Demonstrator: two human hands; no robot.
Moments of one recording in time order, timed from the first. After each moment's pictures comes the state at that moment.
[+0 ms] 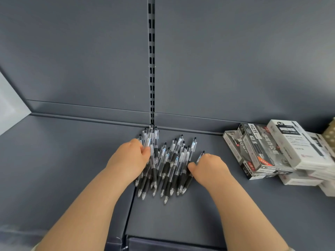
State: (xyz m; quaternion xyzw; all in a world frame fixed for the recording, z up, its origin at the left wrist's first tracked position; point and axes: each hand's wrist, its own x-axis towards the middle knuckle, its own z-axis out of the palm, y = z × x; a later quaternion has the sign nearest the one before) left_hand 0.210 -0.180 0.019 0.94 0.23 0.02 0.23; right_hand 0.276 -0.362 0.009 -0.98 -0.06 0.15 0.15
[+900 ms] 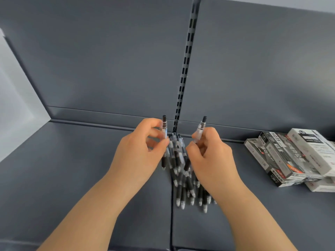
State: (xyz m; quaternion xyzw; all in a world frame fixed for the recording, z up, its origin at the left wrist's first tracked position) left_hand 0.160 -0.131 0.068 0.85 0.07 0.24 0.47; right_hand 0.209 -0.279 0.068 -0.86 -0.18 -0.06 0.47
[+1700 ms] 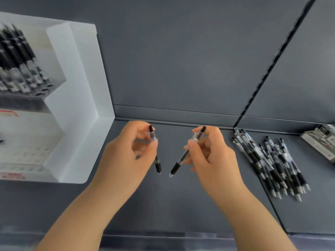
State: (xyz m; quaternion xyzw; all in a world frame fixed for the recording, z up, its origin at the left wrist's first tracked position) left_hand 0.059 0.099 0.070 0.84 0.09 0.21 0.49; right_hand 0.116 -0.061 0.061 -0.83 -0.17 -0.03 0.53
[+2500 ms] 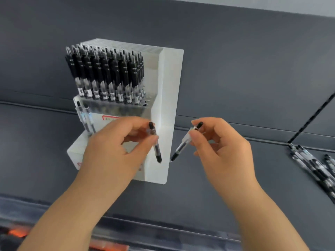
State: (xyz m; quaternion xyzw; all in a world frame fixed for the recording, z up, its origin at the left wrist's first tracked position) left_hand -0.031 0.245 0.111 0.85 0.09 0.33 0.40; right_hand 0.052 0.089 0.101 -0.77 -0.28 -0.11 0.56
